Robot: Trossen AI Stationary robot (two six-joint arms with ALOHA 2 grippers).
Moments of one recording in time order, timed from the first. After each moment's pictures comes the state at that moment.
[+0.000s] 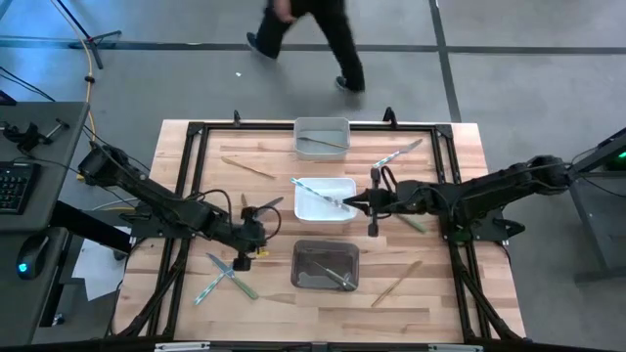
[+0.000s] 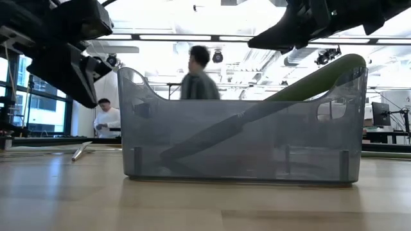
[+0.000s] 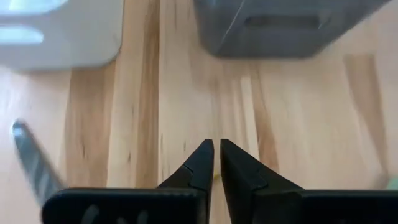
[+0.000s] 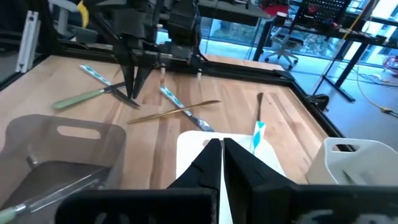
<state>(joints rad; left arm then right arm) -0.43 1.25 0.62 -0.33 -0.24 -0.29 0.10 1.17 0.55 0.38 0.21 -0.14</state>
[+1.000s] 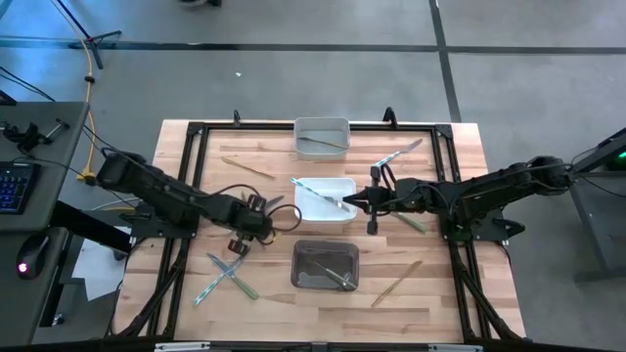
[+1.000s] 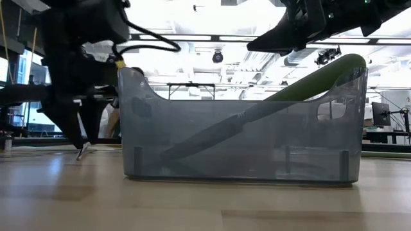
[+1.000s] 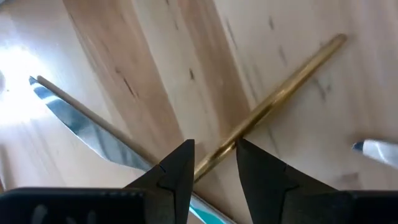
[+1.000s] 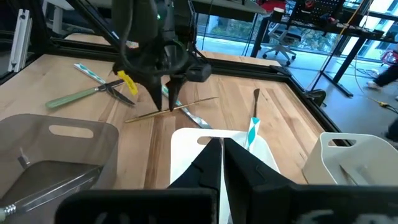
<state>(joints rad) -0.22 1.48 0.71 -0.62 -0.21 0.20 0.08 1.18 0.55 0.37 0.19 -0.13</state>
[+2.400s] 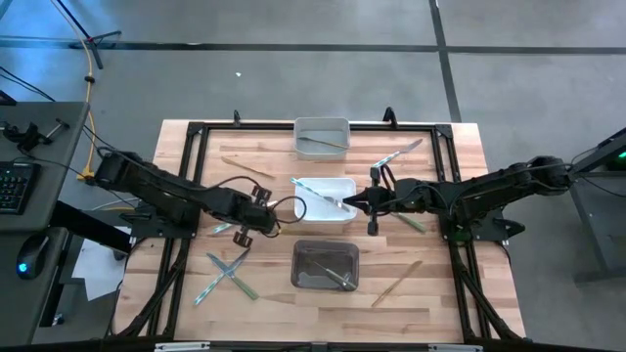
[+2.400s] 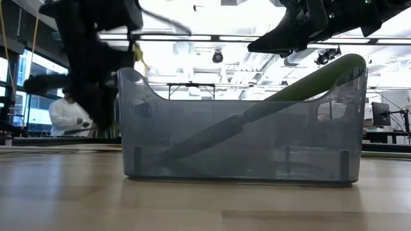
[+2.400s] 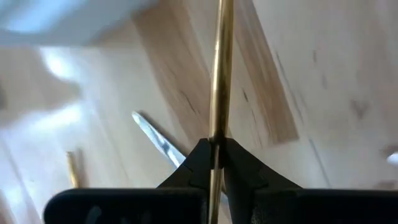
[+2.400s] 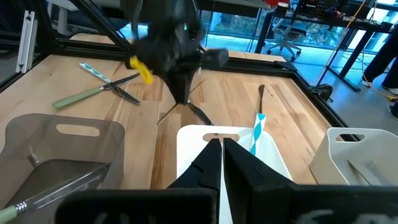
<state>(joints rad) -0.18 1.44 0.80 -0.67 -0.29 0.27 0.09 1.18 0.55 0.36 0.18 -0.10</state>
